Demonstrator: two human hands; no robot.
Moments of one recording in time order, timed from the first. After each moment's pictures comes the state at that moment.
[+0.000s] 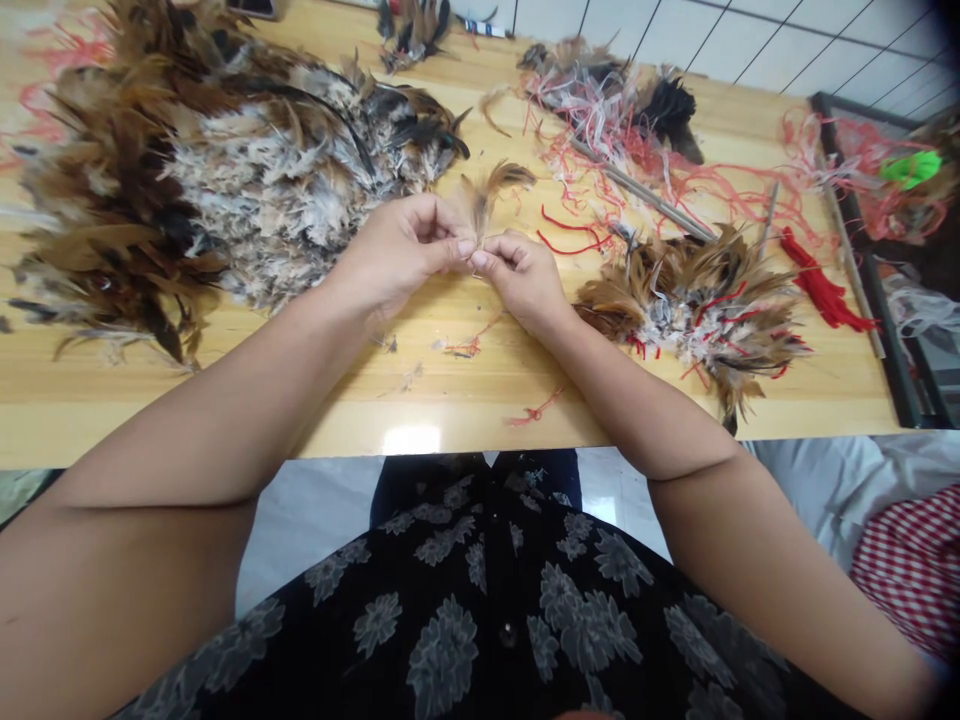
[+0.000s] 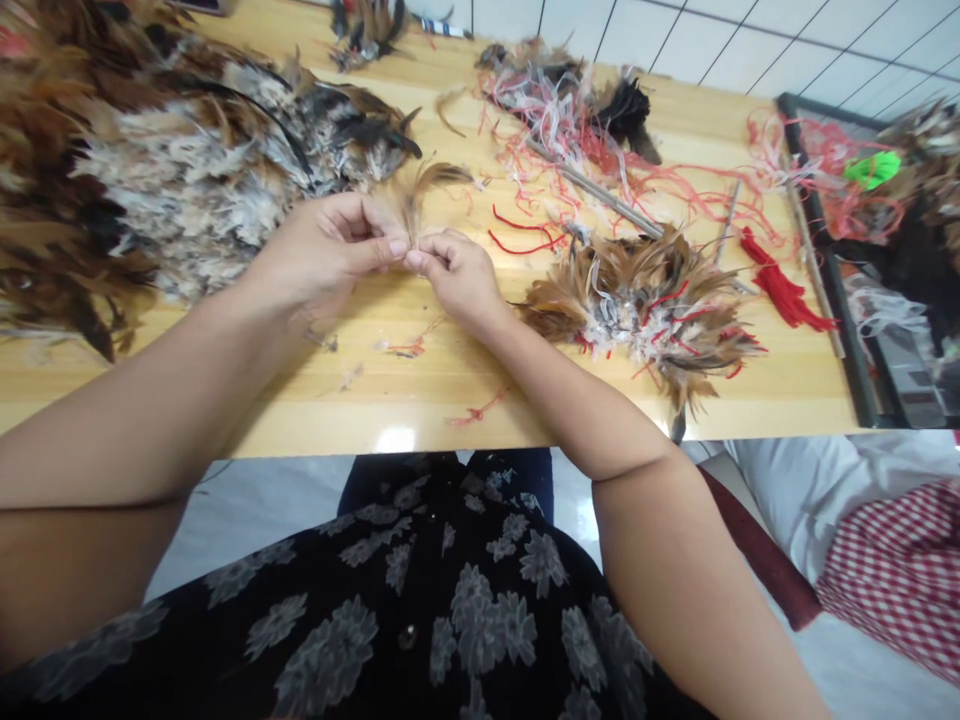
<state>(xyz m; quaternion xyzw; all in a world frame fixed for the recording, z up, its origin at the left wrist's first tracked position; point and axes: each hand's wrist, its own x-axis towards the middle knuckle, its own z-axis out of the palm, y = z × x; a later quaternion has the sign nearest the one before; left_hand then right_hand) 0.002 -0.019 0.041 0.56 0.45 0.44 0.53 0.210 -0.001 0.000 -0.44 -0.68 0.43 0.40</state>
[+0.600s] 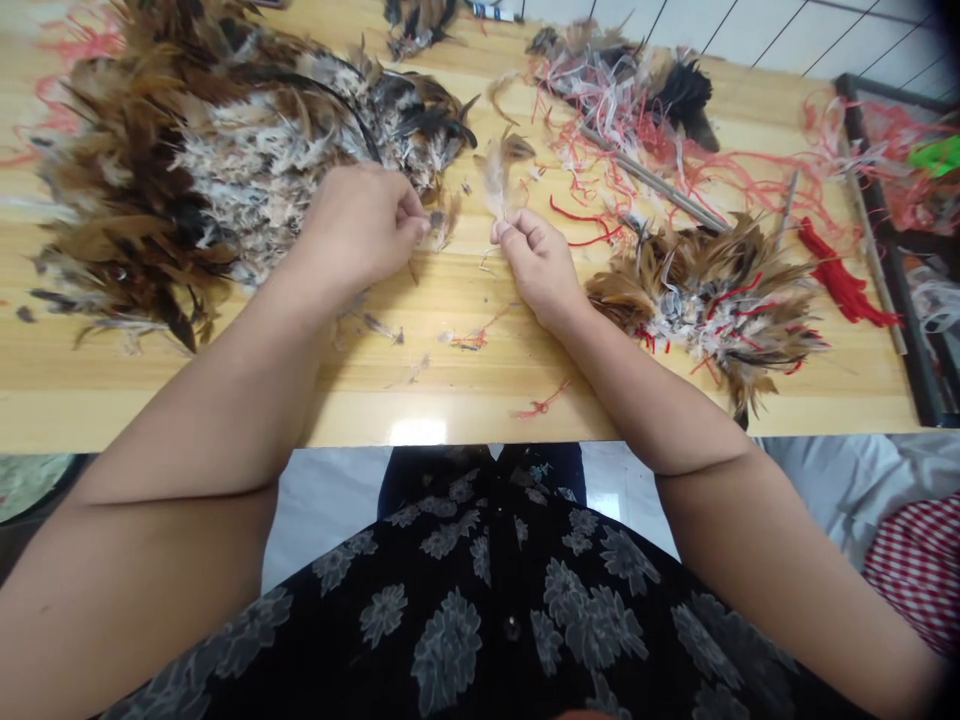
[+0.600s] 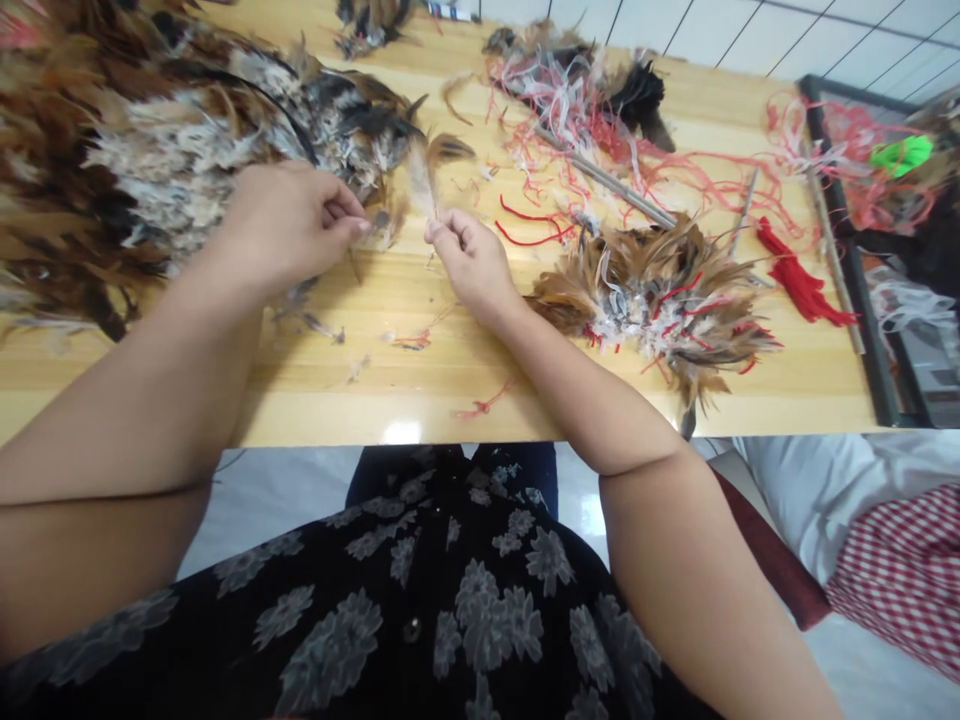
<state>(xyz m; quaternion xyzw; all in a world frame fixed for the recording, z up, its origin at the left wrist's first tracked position) -0.053 0.009 0.044 0.69 0.58 0.32 0.30 0.213 0.005 -0.009 -0.46 -0.65 0.43 0.43</state>
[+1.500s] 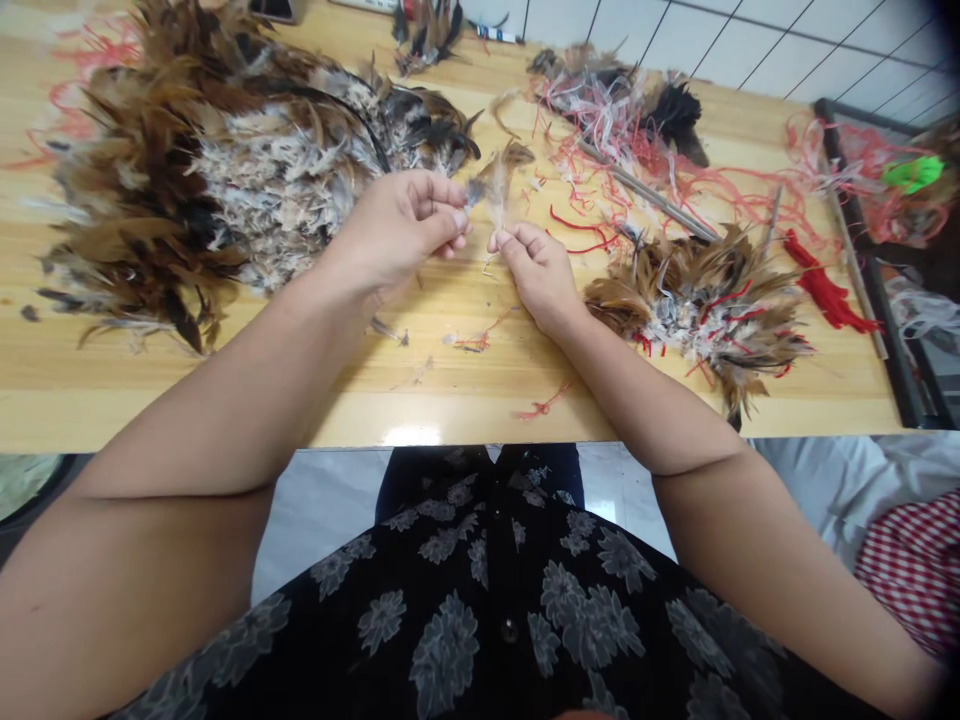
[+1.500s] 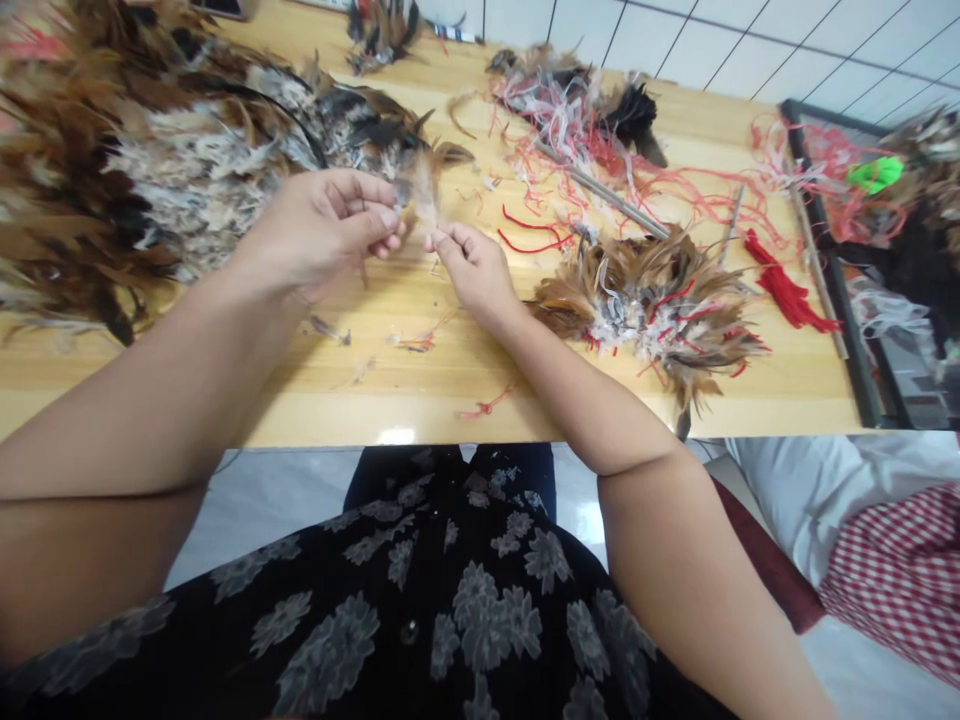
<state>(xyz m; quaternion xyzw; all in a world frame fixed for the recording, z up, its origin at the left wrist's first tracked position) -0.007 -0.011 0.053 0.55 0.48 0.45 0.52 0.213 0.002 -0.006 -0.45 -0.65 0.44 0.42</state>
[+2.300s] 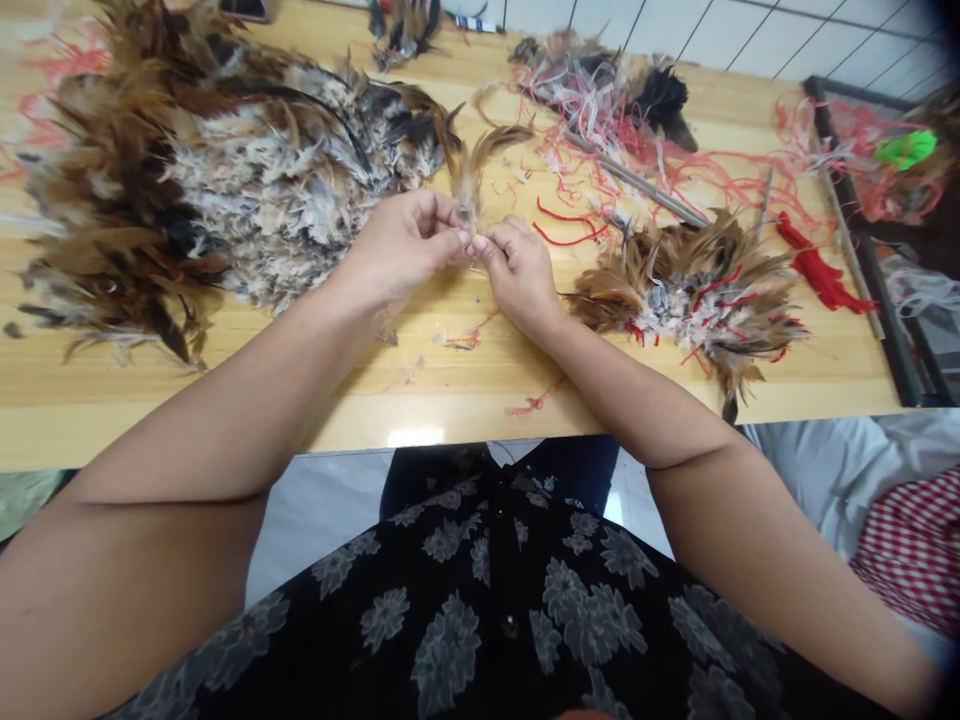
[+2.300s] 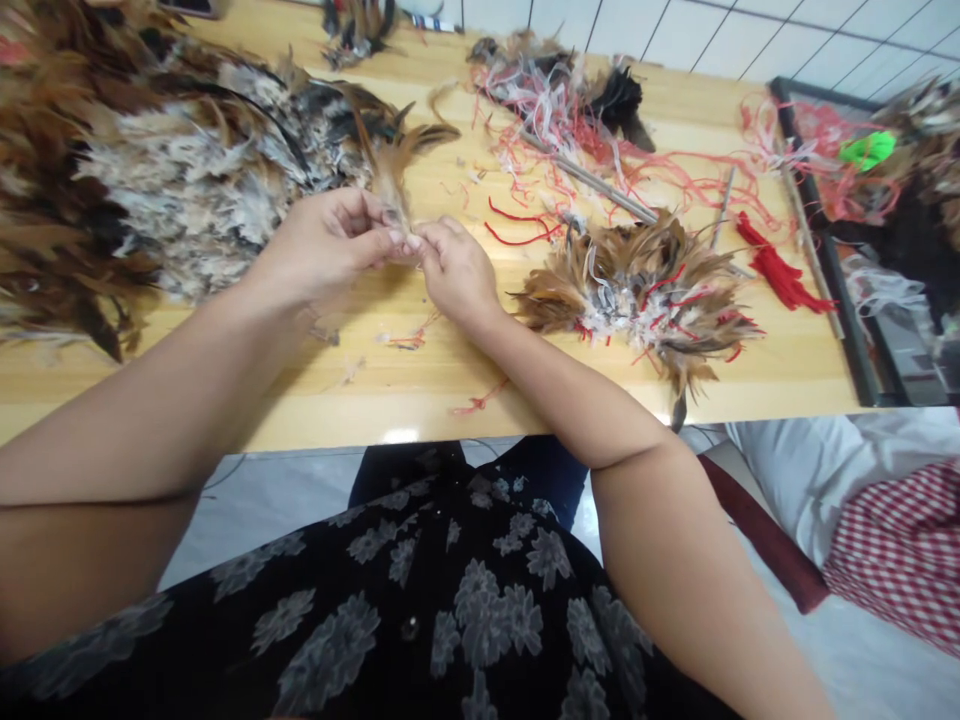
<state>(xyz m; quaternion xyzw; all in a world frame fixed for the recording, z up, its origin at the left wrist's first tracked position) -0.013 0.020 -0.007 0.66 0.44 0.44 0.43 0.211 0.013 -0.036 -0.43 -0.77 0.26 0.39</state>
